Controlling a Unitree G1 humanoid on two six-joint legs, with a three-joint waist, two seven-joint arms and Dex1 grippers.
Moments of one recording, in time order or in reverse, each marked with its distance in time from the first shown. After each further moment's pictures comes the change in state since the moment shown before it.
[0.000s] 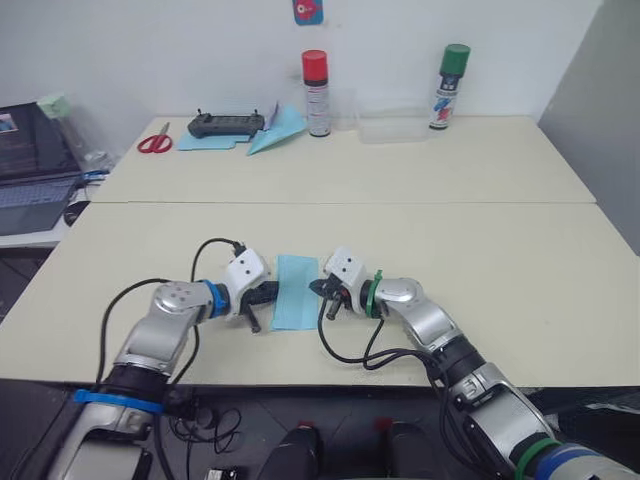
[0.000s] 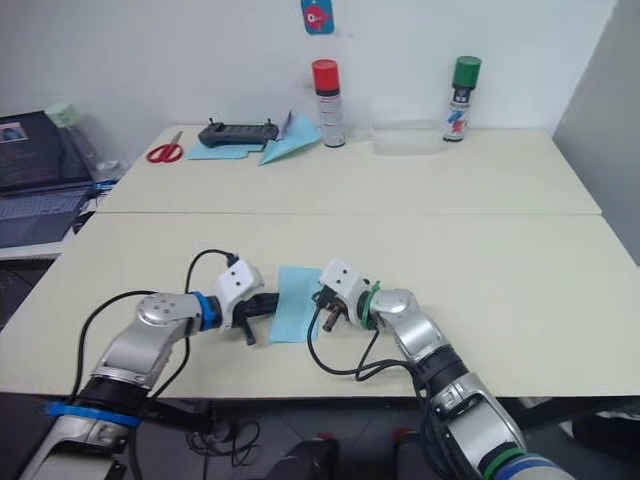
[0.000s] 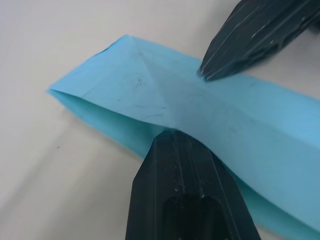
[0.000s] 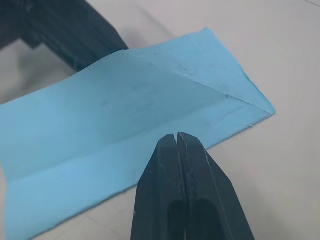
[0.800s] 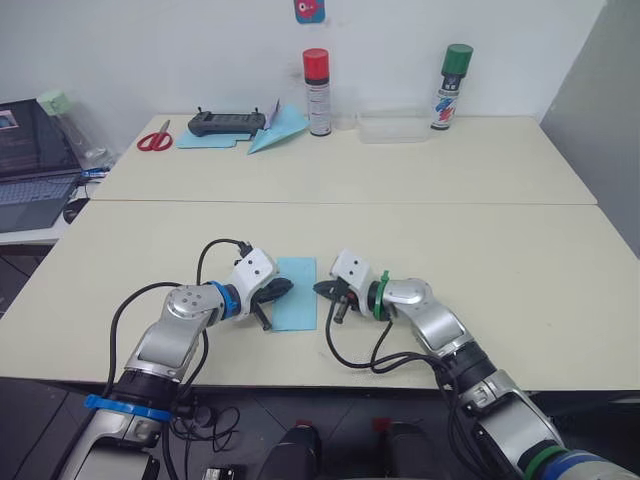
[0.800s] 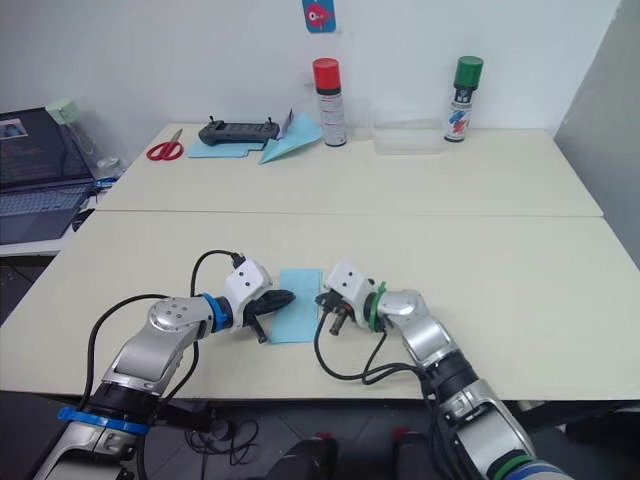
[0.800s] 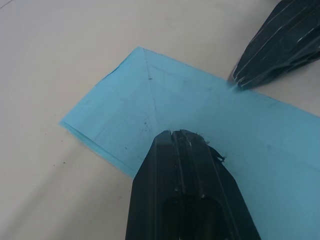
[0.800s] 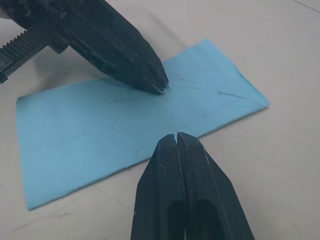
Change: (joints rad) left arm 0.028 -0.086 -0.040 -0.066 0.028 -0.021 0.124; right arm 0.051 -0.033 -0.035 -0.106 0.015 0.017 0.046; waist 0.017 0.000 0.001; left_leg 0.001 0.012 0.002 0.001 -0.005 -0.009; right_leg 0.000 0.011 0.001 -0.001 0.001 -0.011
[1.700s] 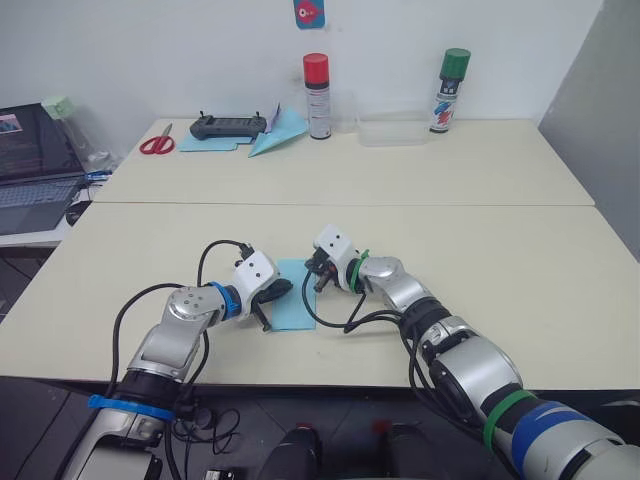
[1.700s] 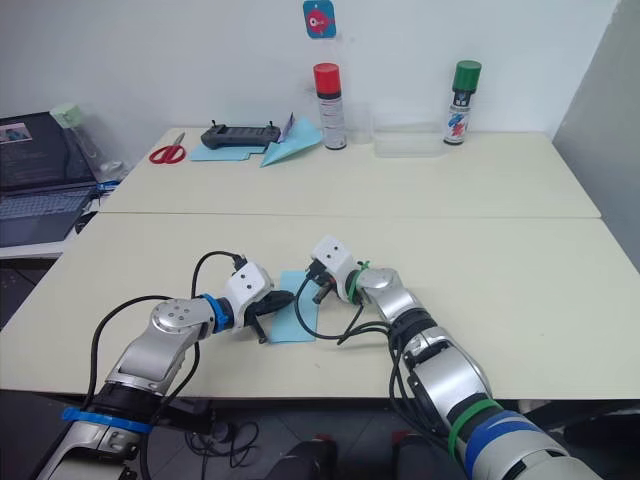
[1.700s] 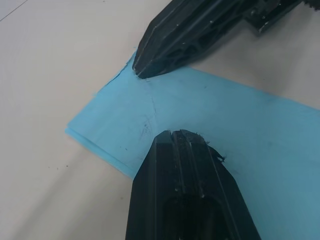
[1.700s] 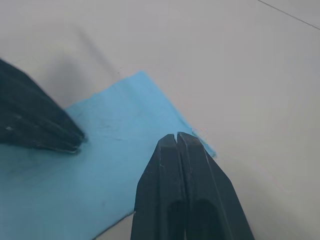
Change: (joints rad) left arm -0.005 -0.014 -0.005 0.040 0.025 -0.052 -0.004; right arm -0.383 0.177 -0.141 0.748 -0.041 -0.222 -0.140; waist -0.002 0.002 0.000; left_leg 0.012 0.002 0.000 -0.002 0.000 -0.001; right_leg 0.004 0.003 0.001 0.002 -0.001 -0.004
